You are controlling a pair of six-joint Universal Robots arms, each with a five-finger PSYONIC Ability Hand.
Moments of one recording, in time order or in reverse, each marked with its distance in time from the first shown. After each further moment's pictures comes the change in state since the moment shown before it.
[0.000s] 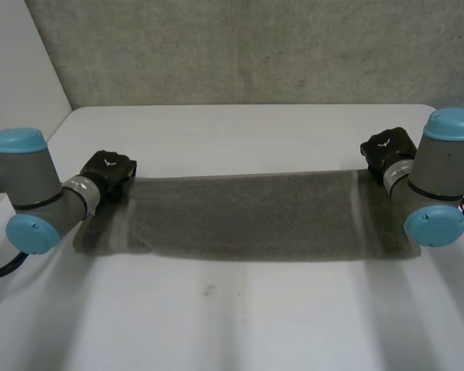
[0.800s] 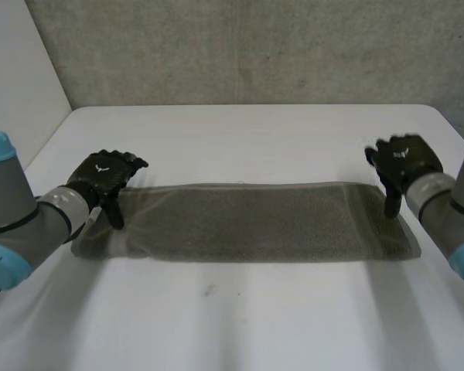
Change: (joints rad) left arm -0.019 0.395 -0.457 0.084 0.011 -0.130; right arm -0.019 -0.403 0.462 0.015 -0.075 0.140; left_hand -1.024 -1.053 -1.049 -1.052 -0.996; right_hand -1.103 -1.093 -1.086 -1.082 -1.115
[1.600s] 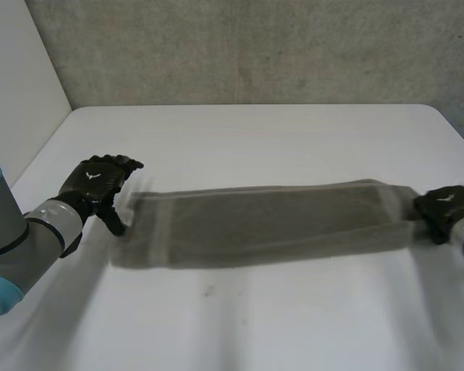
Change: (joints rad) left arm 0.014 0.095 -0.157 0.108 0.000 -0.123; right arm -0.290 0.098 0.141 -0.110 -0.090 -0.129; left_hand 0.000 0.000 0.000 0.000 0.000; right_hand 1.081 1.075 1.081 1.078 1.091
